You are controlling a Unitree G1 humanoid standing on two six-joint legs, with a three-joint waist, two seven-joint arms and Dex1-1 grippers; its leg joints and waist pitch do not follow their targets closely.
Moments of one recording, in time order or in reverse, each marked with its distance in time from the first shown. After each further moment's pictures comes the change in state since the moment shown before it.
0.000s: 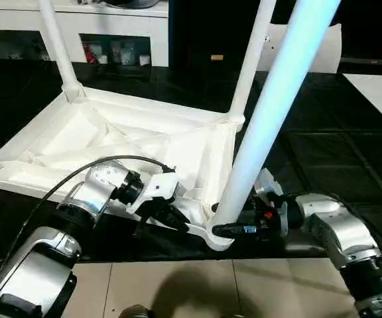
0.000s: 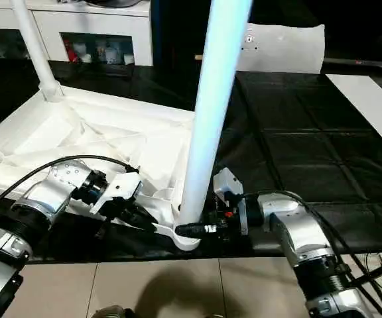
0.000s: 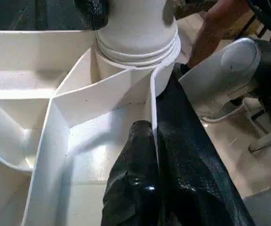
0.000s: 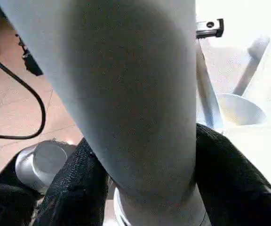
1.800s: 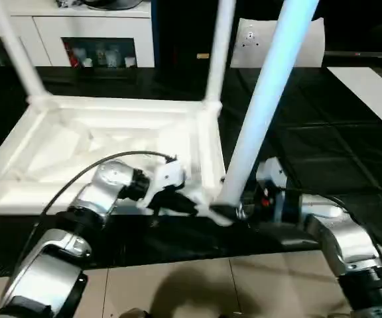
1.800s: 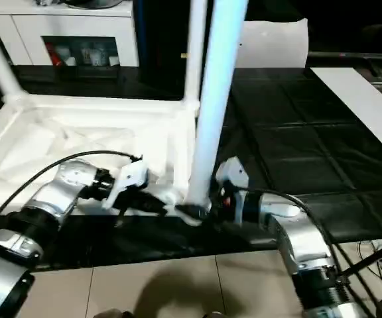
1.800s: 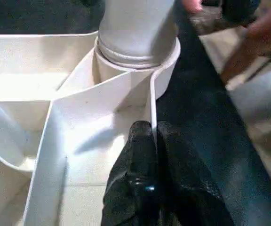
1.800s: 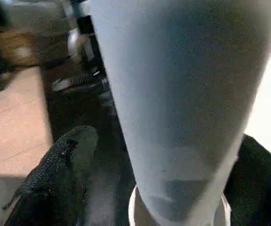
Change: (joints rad) left arm 0.014 -0.049 0.081 0.011 0.051 0.070 0.128; right arm 0.060 0.030 -0.053 -0.081 -0.014 -0.004 -0.206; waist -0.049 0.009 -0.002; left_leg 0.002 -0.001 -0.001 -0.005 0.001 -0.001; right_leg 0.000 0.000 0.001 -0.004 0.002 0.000
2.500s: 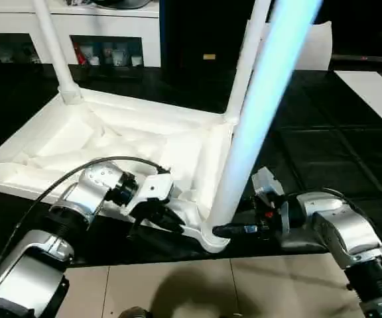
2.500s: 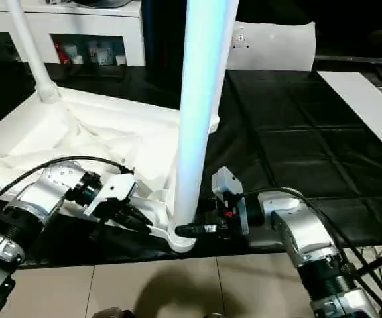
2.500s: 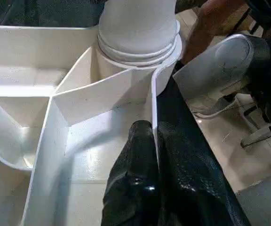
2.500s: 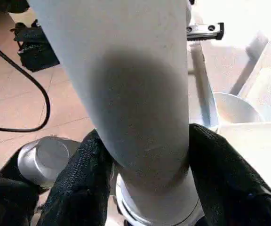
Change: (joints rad) left arm 0.012 0.098 -0.104 -0.057 -0.069 -0.045 -0.135; right arm -0.059 -0.059 0.080 0.016 0.026 0.037 0.193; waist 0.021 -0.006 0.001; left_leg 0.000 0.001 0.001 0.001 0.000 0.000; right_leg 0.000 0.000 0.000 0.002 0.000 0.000
